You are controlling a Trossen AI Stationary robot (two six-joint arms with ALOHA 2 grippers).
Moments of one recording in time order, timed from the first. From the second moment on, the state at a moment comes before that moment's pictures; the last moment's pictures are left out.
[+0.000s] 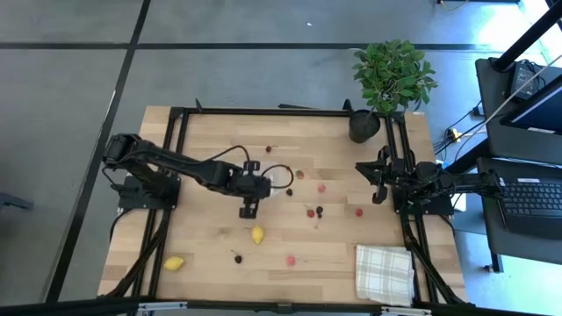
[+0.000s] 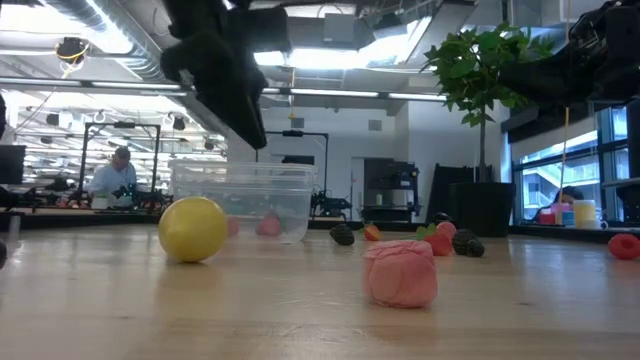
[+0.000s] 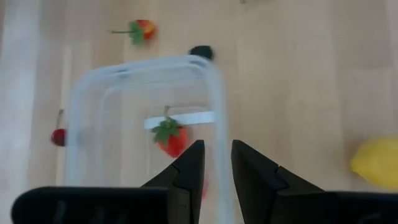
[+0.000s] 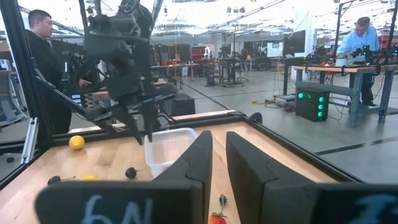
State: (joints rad) left arm -0.15 1.57 1.10 -0.62 -0.27 -0.02; right arm 0.07 0.01 0.01 0.16 0.31 0.02
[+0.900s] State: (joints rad) left arm -0.30 1.57 1.10 -0.67 -0.16 0.11; right arm 0.07 0.01 0.01 0.17 0.31 0.02
